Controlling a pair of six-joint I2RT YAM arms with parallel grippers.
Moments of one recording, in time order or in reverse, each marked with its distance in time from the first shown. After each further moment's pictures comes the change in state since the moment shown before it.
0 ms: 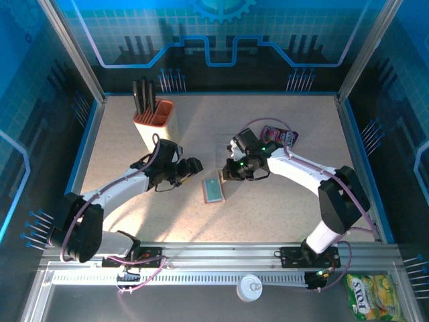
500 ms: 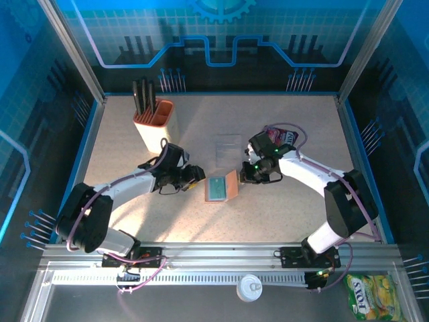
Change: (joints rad) left arm -0.050 0.087 -0.023 0.052 0.051 -0.021; right arm -0.114 -0.055 -0.121 -0.050 0.067 -0.047
